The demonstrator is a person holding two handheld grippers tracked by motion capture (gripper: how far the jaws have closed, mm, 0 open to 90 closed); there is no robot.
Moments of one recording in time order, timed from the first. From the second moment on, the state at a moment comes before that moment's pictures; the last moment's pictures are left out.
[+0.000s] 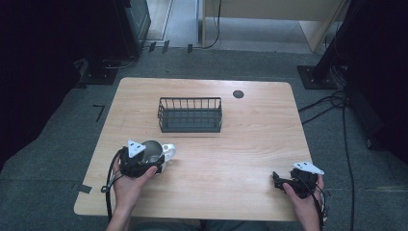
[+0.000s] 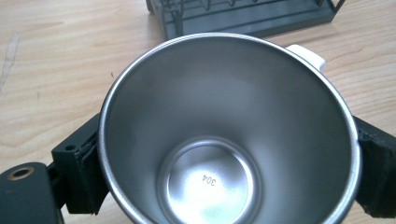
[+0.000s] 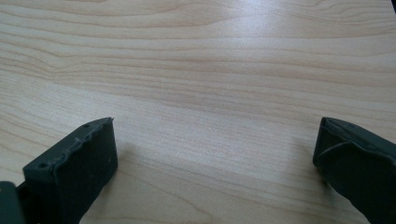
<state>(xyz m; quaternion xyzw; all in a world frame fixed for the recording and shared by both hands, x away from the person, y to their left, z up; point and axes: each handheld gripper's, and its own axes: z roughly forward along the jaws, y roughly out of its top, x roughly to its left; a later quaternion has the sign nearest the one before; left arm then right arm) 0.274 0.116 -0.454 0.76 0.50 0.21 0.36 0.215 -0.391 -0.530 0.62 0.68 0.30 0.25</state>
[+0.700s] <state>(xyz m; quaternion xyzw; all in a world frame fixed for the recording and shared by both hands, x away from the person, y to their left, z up) 0.295 0.096 -0.421 0.76 0.47 0.21 0.40 0.215 -0.391 -0.530 0.62 0.68 0.30 0.25</state>
